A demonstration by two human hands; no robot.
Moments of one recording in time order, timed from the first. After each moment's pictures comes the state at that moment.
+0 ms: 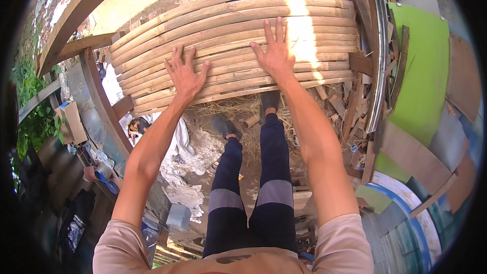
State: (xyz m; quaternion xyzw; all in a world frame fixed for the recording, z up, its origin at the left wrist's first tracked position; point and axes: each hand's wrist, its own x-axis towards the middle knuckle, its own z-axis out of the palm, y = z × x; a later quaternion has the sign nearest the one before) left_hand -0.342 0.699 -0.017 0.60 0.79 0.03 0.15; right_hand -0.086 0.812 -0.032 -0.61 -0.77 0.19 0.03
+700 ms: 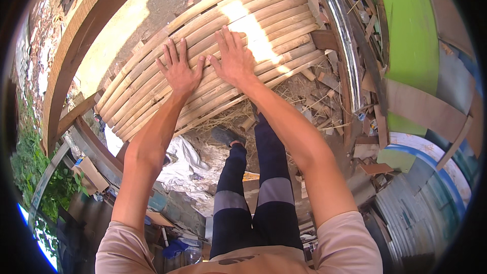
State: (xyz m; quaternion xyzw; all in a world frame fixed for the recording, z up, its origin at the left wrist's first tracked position) left_hand -0.256 0.813 -0.043 0.71 0.69 0.06 0.09; right_hand -0.069 0.832 -0.013 -0.65 -0.69 0.32 0.07
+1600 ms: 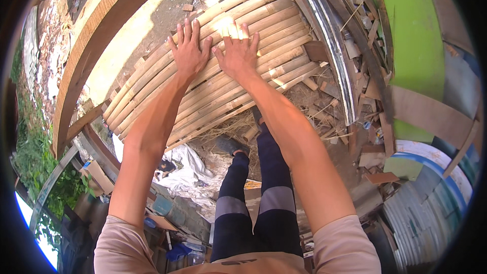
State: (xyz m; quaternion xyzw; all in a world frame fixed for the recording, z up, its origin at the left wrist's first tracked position) left_hand -0.198 0.909 -0.040 0.75 0.65 0.07 0.09; right_hand -0.044 0.877 -0.023 -0.67 -0.72 0.16 -0.01
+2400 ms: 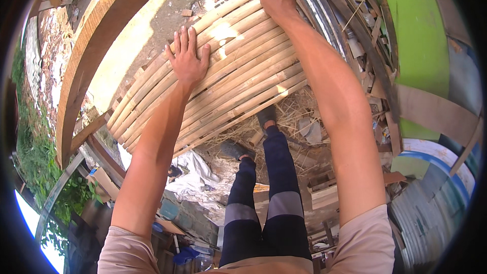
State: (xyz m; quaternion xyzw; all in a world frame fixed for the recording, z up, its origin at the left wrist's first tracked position) left_hand -0.196 0.909 -0.044 0.75 0.65 0.08 0.06; right_hand 0.091 1.031 -0.036 -0.66 -0.74 0.06 0.12
